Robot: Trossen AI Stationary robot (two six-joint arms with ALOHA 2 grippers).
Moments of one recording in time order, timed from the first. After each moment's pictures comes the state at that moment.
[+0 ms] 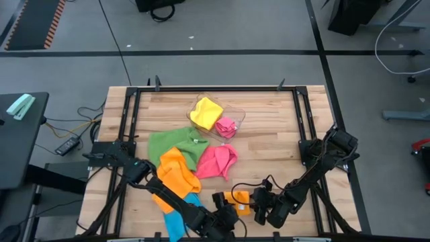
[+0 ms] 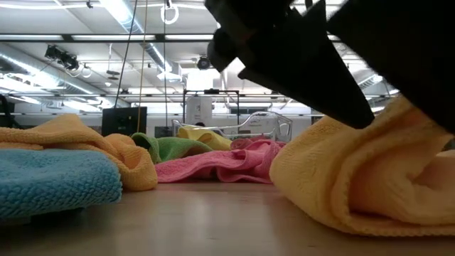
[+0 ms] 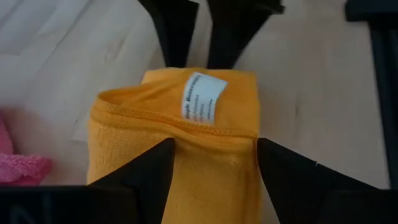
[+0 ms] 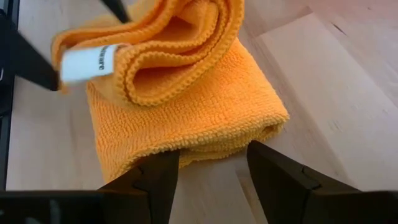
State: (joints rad) left arm -0.65 2.46 2.03 -0.55 -0.72 -0.63; right arm 0.86 1.86 0.85 -0.06 0.61 1.13
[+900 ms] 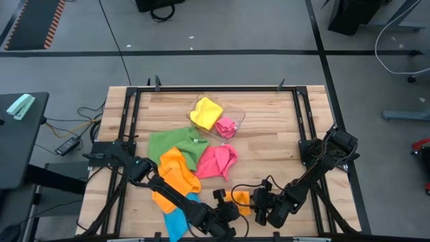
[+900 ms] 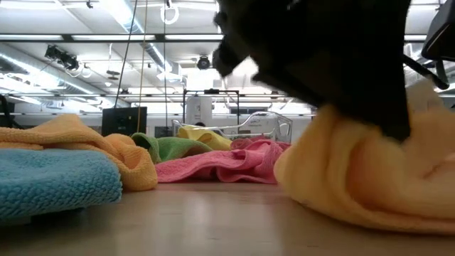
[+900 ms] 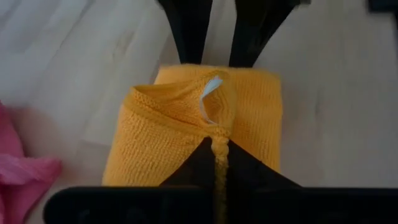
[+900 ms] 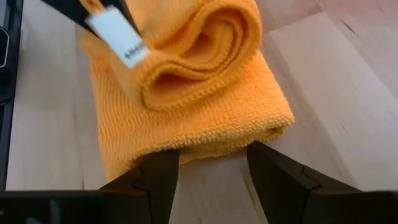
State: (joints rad) left arm -0.62 2.45 2.03 -0.58 -0.70 -0.62; right arm 0.86 1.86 0.85 -0.05 0.59 1.09
